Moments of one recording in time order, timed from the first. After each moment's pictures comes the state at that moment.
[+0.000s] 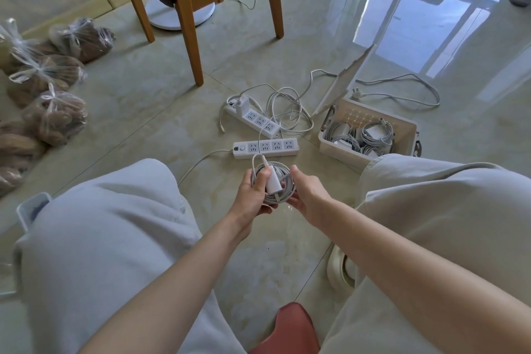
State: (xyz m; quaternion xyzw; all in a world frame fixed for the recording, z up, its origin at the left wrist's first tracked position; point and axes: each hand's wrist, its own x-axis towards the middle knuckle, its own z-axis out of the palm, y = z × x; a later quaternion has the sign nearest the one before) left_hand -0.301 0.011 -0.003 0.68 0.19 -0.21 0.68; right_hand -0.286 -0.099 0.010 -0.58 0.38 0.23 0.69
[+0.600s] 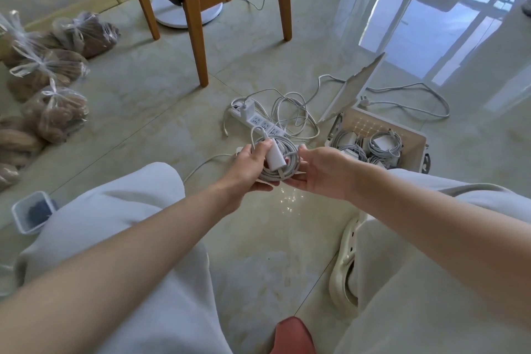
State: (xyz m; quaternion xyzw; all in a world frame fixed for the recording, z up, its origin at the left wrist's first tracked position) left_hand -0.239 0.027 0.042 0.70 0.17 -0.25 0.64; right_hand -0.236 -0.115 0.069 -0.48 0.27 0.35 0.76
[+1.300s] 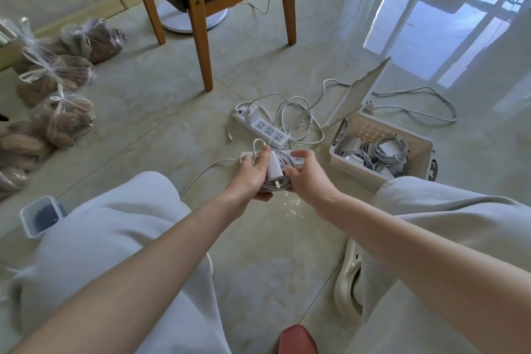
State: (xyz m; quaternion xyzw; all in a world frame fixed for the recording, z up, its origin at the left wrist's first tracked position) left_hand -0.232 0.027 0.035 0.73 0.21 -0.22 0.62; right_hand -0.239 -0.088 0.037 -0.78 0.19 0.21 0.55
